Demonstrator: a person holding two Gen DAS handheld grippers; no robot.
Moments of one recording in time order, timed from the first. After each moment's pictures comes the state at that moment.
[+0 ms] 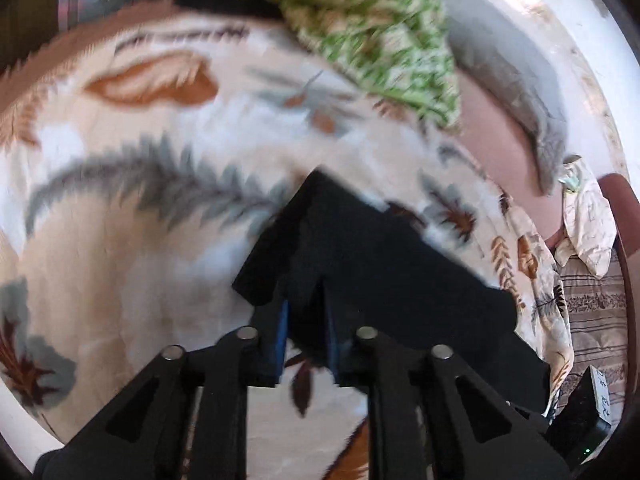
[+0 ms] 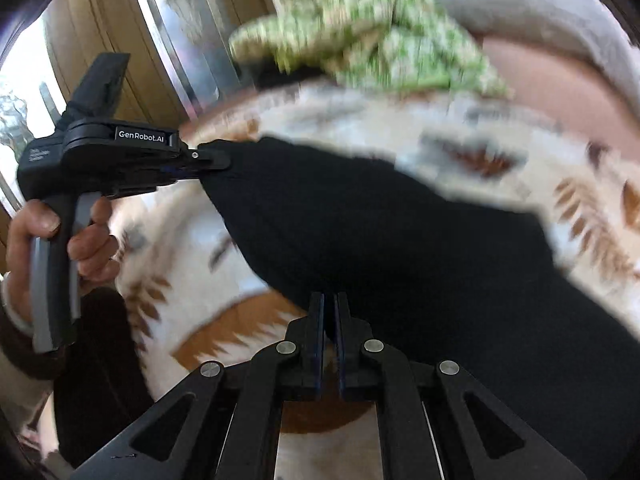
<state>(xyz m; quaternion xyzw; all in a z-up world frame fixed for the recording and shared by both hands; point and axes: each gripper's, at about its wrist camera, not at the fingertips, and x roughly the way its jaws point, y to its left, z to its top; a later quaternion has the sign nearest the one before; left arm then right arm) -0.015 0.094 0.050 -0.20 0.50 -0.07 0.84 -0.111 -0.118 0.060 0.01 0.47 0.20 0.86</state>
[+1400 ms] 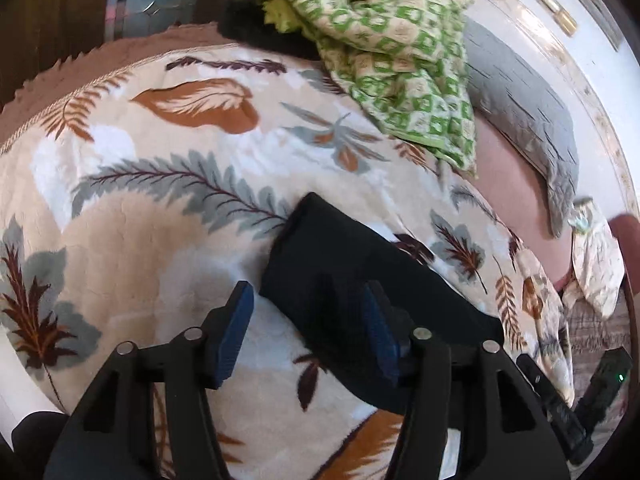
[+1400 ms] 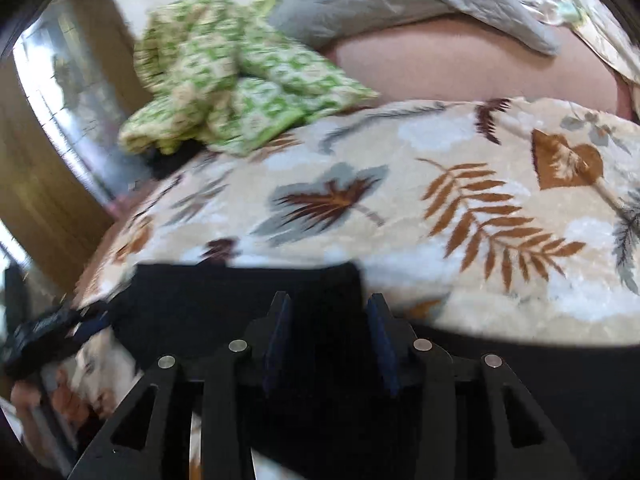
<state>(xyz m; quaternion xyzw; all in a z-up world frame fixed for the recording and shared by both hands) -0.046 0.093 0.071 -0.21 0.44 -0.01 0.87 -0.071 -0.239 0.081 0.14 0.42 0.08 0.89</state>
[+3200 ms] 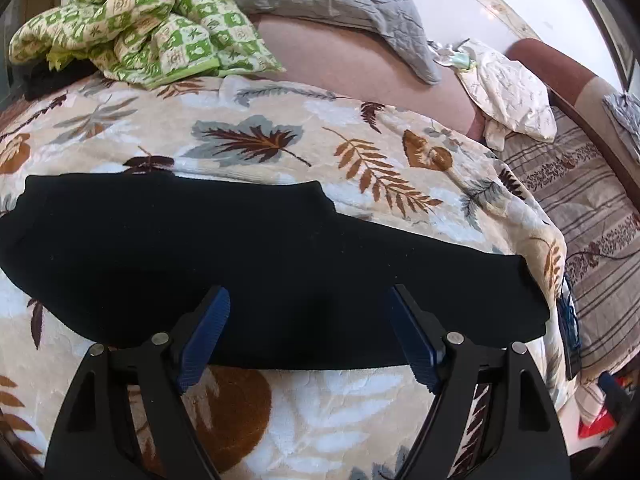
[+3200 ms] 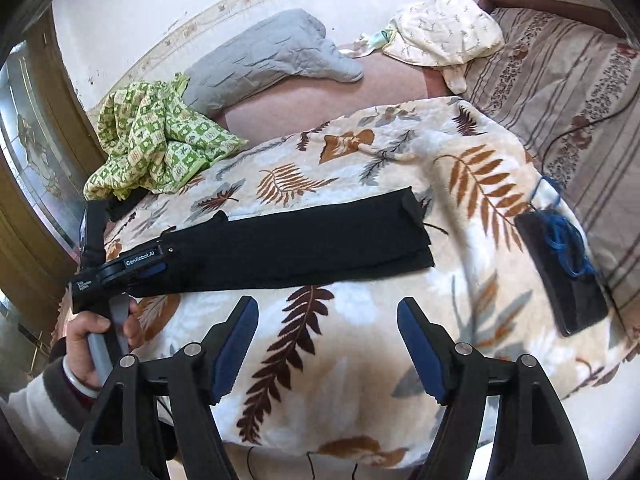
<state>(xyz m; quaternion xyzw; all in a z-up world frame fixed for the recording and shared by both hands) -0.098 -0.122 0.066 -0.04 0.44 -0.22 0.87 -0.349 -0.348 0.156 0.18 0.37 -0.11 0.90</state>
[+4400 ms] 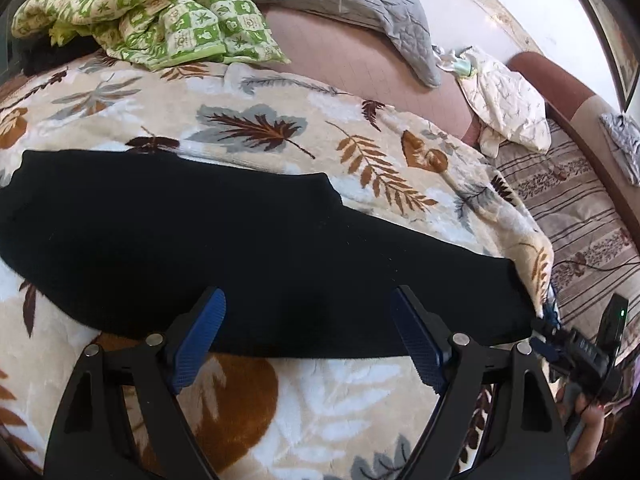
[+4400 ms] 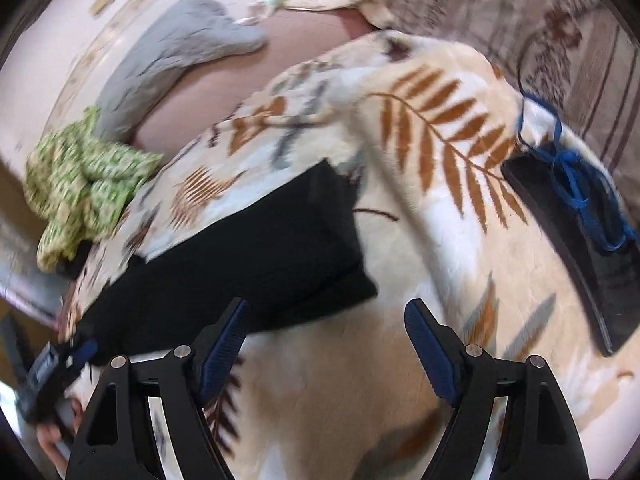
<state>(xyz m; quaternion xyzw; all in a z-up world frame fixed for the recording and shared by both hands) -0.092 -0.107 0.060 -0.07 0.45 -0.23 0.86 -0.282 -0.443 0.074 0.31 0.41 -0.19 0.84</state>
